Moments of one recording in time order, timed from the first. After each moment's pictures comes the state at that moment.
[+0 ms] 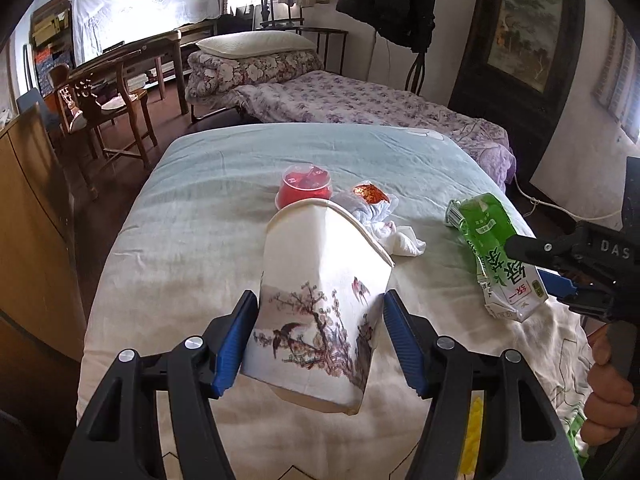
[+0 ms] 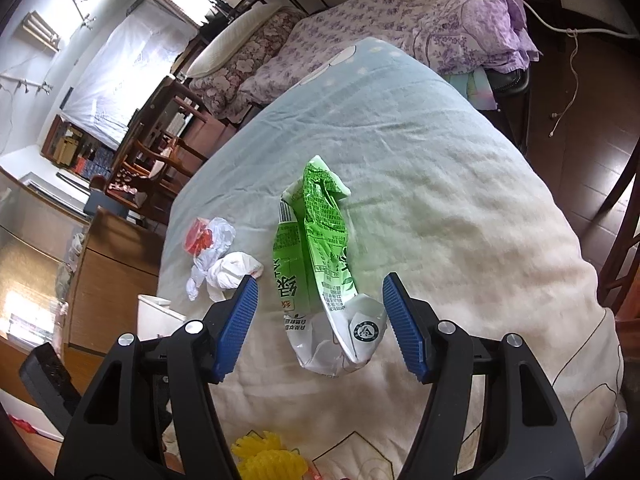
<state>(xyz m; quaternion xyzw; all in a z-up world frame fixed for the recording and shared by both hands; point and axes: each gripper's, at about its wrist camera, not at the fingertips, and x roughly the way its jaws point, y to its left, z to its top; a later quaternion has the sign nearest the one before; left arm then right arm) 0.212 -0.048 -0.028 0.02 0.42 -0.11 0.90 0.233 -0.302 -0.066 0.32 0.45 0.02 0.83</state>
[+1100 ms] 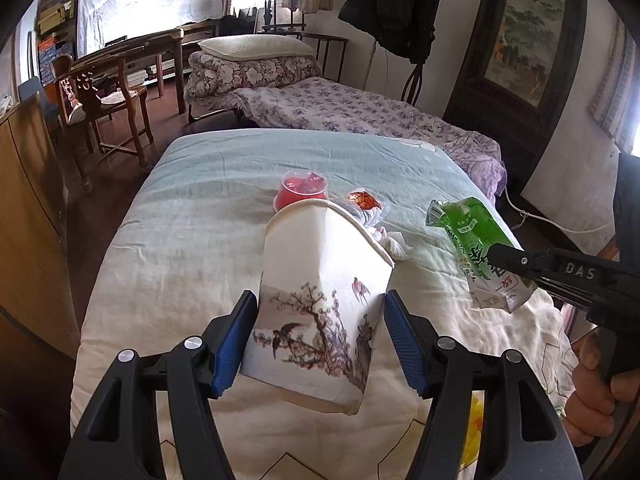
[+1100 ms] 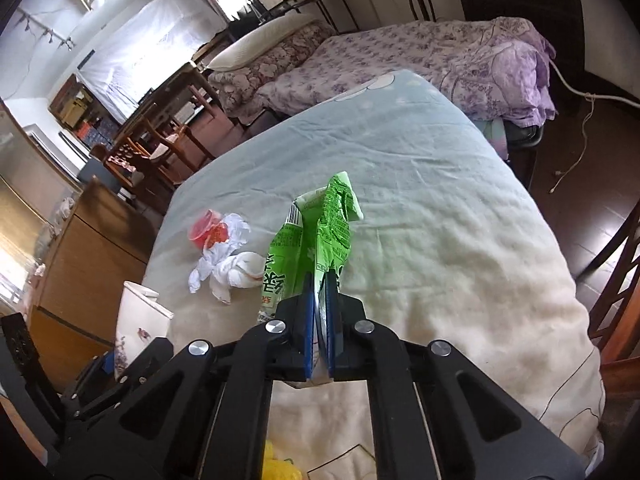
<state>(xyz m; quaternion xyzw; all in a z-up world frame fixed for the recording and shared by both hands) 0.200 -0.041 -0.023 -0.01 0.41 -0.12 0.91 0.230 -0.283 -0.045 0.26 0.42 0.05 0.87</state>
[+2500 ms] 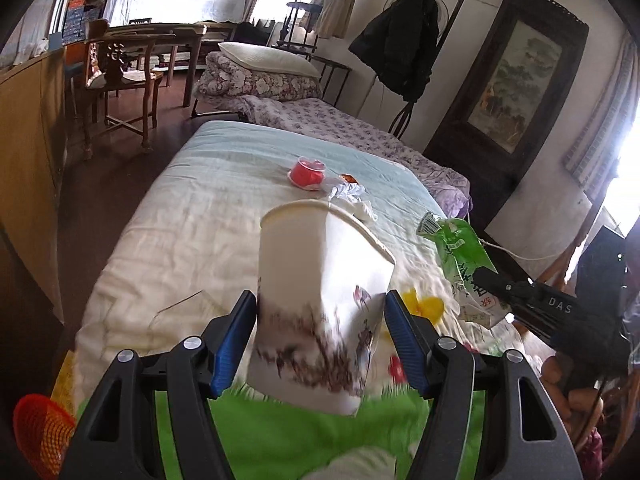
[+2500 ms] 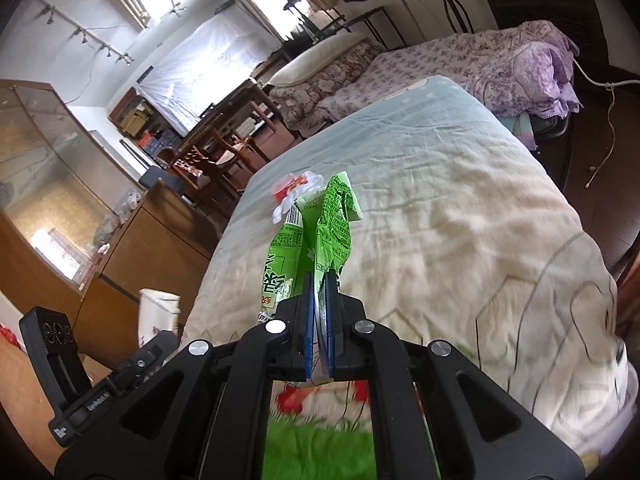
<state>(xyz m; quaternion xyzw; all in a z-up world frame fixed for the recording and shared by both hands) 0.076 0.015 0.002 -0.11 0.37 -0.14 0.91 0.113 -0.280 -0.035 0.27 0.35 0.14 0.88</state>
